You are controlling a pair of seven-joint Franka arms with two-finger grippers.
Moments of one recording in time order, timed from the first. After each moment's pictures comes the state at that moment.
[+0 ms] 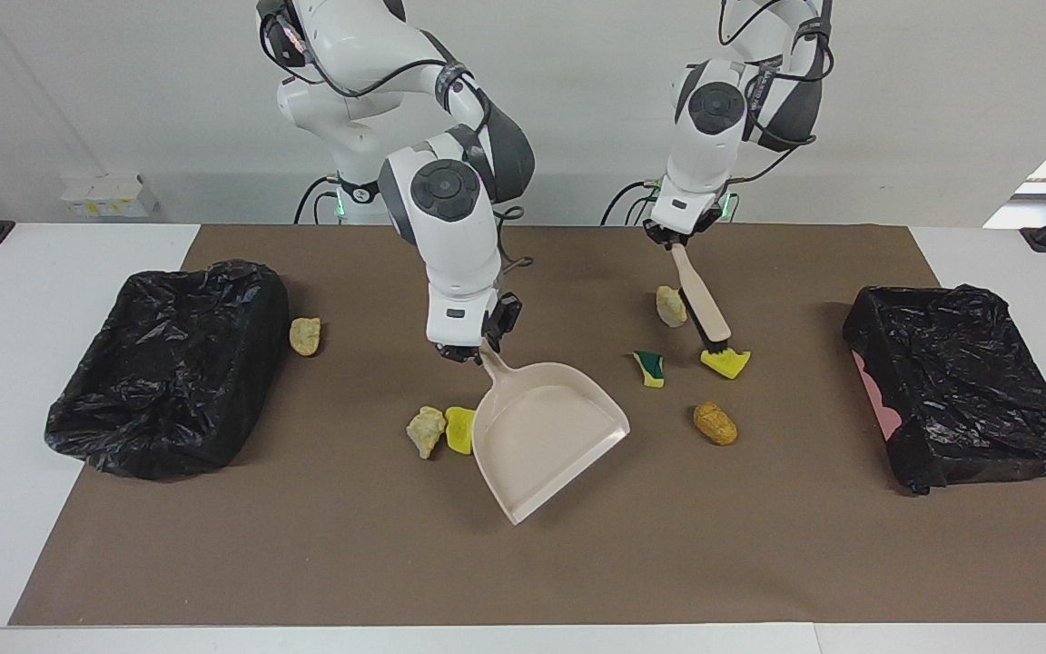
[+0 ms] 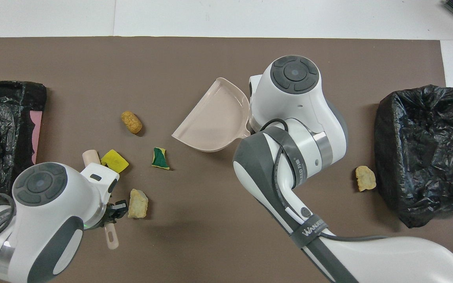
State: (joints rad) left arm -0.35 -0.29 0.00 -2.36 0.02 1.79 -0.68; right arm 0.39 0.37 0.10 -1.52 0.05 1.80 -0.49
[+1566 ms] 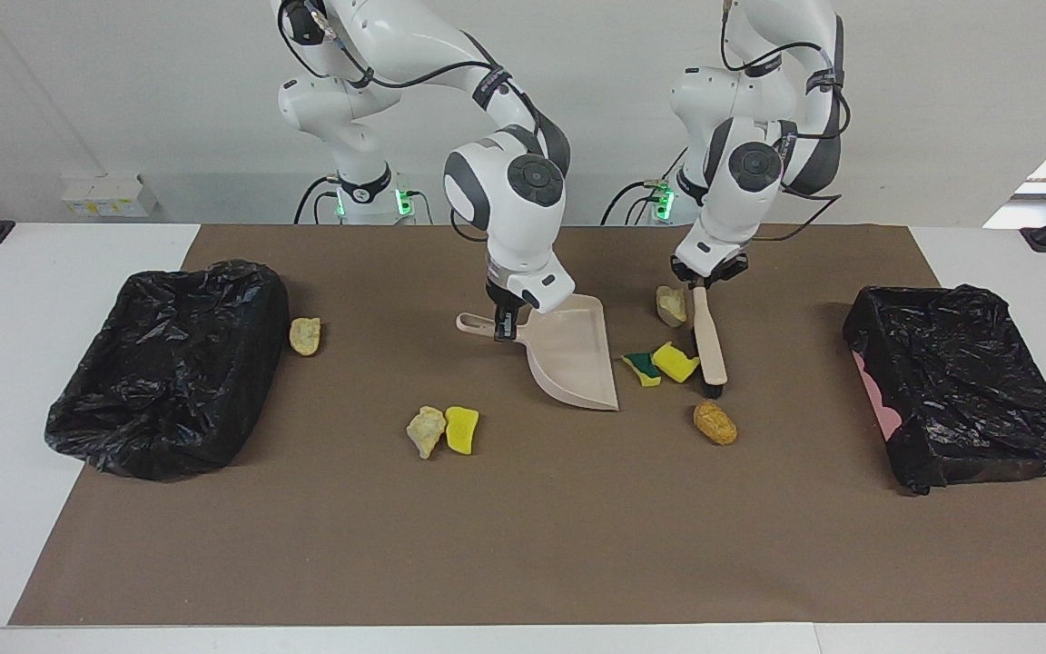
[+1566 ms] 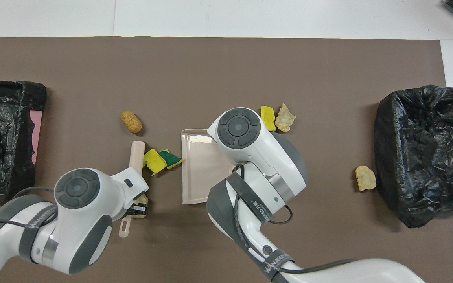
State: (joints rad) left arm -0.42 -0.18 -0.03 -2.45 0.00 2.08 -0.26; right arm 0.50 0.35 0.10 -1.68 -0.12 1.89 -0.92
